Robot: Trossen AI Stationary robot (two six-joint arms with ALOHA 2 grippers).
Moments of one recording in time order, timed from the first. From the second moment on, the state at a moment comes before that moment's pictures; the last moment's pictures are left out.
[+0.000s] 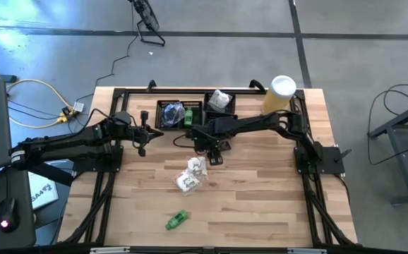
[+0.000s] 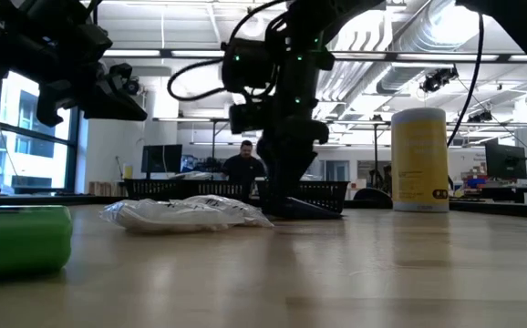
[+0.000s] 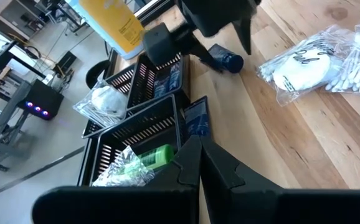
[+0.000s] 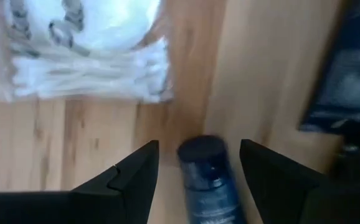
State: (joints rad) left arm 0.39 0.54 0.30 -0.12 0.16 0.72; right arm -0.11 2.15 1.65 -0.86 -0.04 -0.25
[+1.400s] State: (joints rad) left arm 0.39 0.54 0.30 -0.12 0.16 0.72; right arm -0.11 2.20 1.65 -0.86 0.00 -0.25
